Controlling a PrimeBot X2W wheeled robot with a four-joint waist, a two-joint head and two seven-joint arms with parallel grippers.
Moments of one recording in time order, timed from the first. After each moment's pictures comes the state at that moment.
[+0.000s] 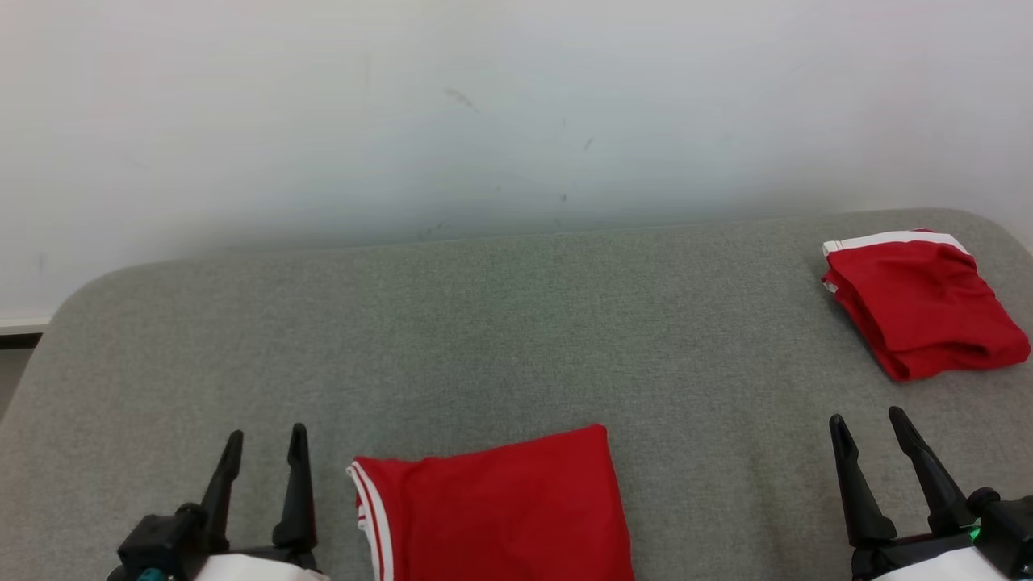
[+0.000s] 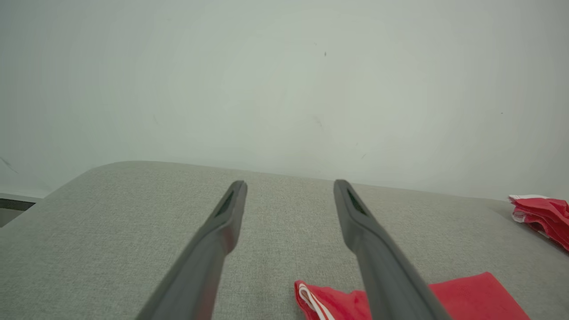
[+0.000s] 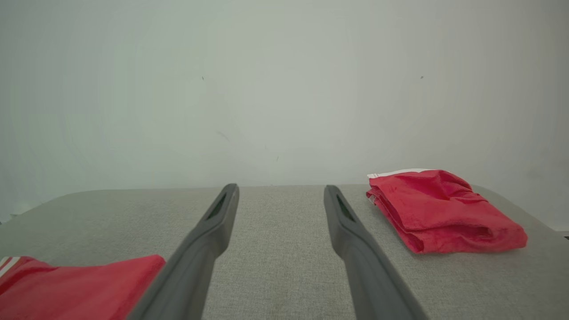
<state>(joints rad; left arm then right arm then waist) -0.05 0.05 0.04 0.17 -0.19 -0.07 -0.26 -0.08 -0.22 0.16 0.19 0.43 0.13 -0.26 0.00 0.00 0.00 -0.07</state>
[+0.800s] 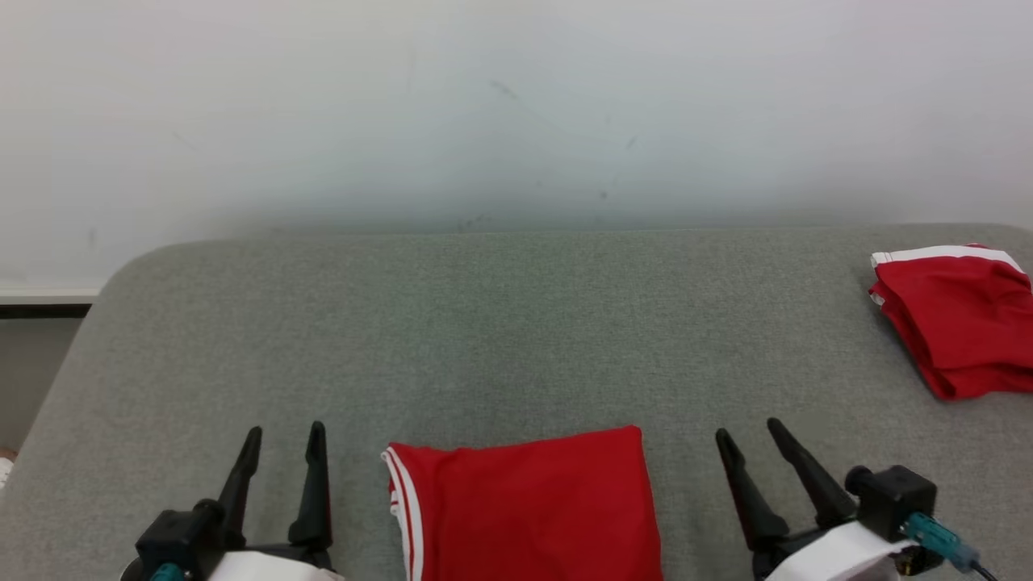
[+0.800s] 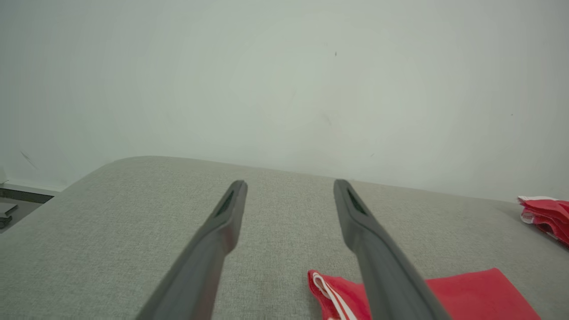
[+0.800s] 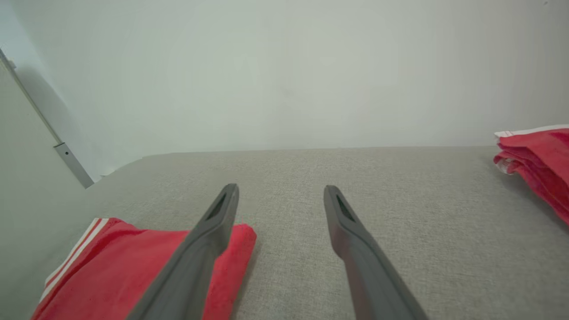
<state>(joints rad) -0.06 0.05 0.01 0.18 -0.20 -0.08 -0.26 -0.18 -0.16 0.35 0.32 0.50 0.13 -0.19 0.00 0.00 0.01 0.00</state>
